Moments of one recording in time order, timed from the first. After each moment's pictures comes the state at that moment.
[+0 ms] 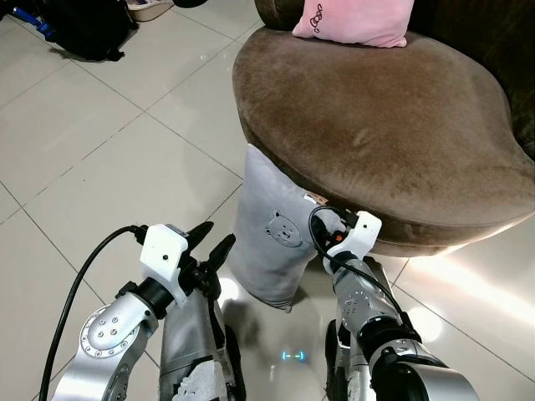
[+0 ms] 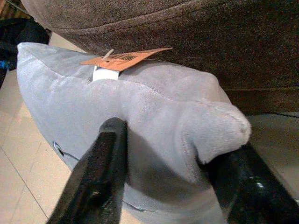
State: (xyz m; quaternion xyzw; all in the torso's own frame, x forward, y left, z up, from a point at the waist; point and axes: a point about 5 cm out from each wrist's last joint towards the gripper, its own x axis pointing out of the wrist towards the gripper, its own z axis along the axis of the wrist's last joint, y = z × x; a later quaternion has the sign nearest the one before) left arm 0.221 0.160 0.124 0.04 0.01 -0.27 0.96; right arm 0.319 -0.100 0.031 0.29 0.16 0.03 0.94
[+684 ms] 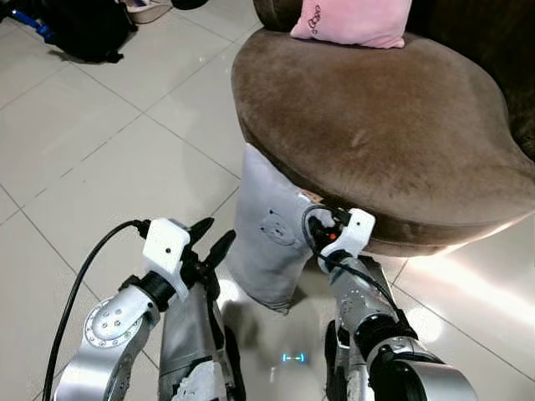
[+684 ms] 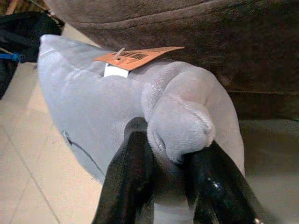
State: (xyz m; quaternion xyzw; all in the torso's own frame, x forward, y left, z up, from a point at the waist) left arm 0.230 0.161 0.121 0.05 0.02 -0.27 0.96; right arm 0.320 -0.091 0.034 0.28 0.15 0.07 0.95
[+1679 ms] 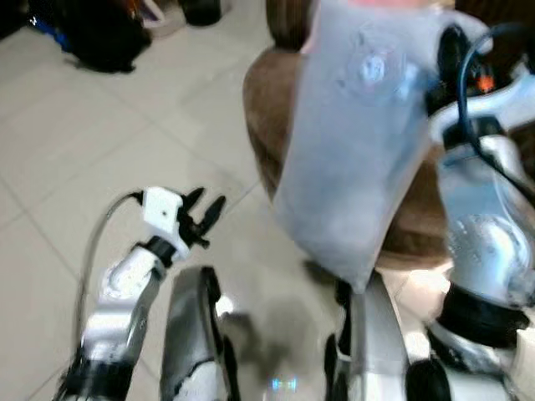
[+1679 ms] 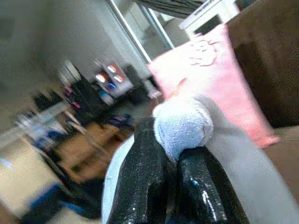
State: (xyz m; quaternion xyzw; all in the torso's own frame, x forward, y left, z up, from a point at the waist) left arm 0.275 0.156 0.148 0.02 -0.07 -0.24 0.97; right arm 0.293 -0.174 0.281 0.25 -0.21 0.03 0.95
